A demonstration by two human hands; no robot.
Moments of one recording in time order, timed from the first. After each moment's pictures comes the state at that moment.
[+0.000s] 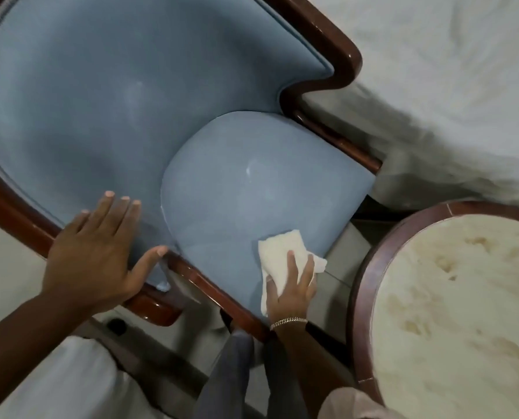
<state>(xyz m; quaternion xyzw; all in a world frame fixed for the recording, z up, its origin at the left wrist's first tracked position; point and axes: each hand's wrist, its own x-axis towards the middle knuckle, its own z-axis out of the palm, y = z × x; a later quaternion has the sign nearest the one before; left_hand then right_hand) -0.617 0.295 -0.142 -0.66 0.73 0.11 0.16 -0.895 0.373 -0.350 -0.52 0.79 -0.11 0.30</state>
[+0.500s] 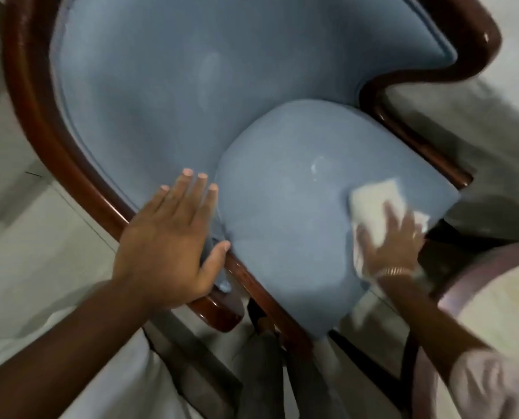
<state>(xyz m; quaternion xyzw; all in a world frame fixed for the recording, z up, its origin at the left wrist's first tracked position) -0.611 0.296 -0.154 -0.65 0.75 0.07 0.13 -0.957 0.237 -0.353 -0.62 0.76 -0.07 0.18</state>
